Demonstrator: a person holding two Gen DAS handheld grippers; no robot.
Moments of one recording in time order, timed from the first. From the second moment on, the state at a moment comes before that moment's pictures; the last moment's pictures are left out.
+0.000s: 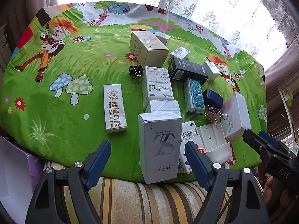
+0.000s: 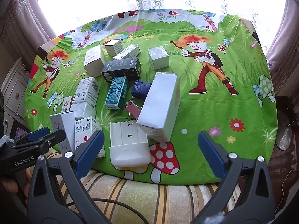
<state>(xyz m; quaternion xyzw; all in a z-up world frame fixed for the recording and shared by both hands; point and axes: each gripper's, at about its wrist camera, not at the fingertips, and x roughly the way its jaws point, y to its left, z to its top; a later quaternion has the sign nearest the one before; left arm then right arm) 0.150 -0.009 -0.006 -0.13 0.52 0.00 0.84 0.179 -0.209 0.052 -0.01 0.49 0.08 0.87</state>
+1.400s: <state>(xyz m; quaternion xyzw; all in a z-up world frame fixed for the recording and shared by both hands) 0.085 0.047 0.029 -0.21 0.47 0.00 0.86 0.131 -0.165 0.112 -0.01 0.45 0.15 0.88</state>
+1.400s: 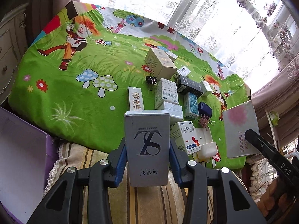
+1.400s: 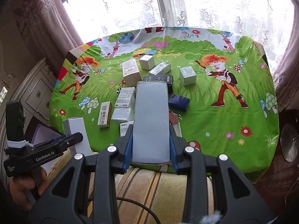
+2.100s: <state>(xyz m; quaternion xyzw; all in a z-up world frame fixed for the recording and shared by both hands) -0.026 0.208 0.033 -0.29 0.41 0.16 0.85 0.060 0.033 0.123 -0.12 0.44 0.36 0.82</state>
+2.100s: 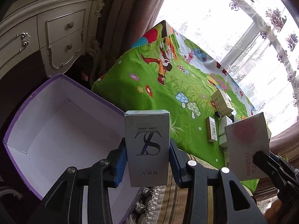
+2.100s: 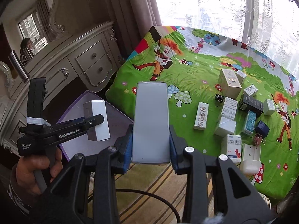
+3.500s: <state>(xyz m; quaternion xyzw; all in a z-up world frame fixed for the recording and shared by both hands) -0.047 0.212 0.052 -0.20 0.37 0.21 0.88 0.039 0.050 0.109 -0.17 0.41 0.33 0.83</state>
